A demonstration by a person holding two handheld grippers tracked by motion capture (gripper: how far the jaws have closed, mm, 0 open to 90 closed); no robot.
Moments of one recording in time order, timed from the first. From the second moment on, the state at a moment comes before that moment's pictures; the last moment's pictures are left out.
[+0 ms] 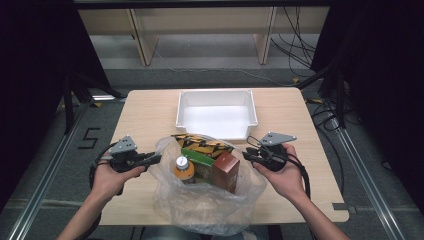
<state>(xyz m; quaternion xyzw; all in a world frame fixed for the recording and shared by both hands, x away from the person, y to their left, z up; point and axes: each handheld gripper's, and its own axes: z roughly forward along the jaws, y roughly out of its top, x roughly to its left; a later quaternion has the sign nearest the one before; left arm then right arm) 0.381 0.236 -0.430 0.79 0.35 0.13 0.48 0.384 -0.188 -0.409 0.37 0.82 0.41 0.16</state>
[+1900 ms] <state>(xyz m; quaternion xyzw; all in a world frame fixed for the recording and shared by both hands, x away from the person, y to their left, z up) 0.342 0.242 -0.443 0.73 0.42 0.18 0.51 0.400 -0.147 -0.329 0.30 0.82 0.46 0.16</state>
